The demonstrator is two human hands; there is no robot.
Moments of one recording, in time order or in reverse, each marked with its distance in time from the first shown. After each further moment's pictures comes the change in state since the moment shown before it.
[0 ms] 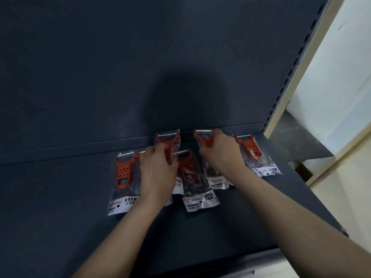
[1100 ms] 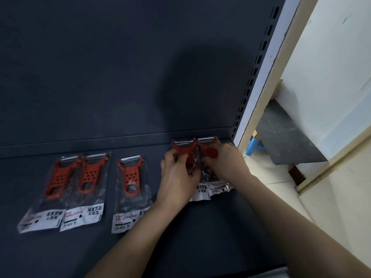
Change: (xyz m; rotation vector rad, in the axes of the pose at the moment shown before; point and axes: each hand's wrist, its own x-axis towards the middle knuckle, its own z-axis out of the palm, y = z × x) left_hand -0.012 0.102 0.130 -0.036 -0.242 0.032; right_hand 0.051 0.139 -0.042 -0.103 -0.184 -0.026
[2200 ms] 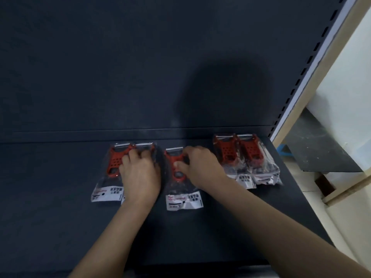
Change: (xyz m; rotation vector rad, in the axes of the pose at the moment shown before) left_hand -0.038 -0.098 -0.111 0.502 0.285 -0.252; right_hand -0.047 -0.137 0.053 -0.013 -0.156 -0.287
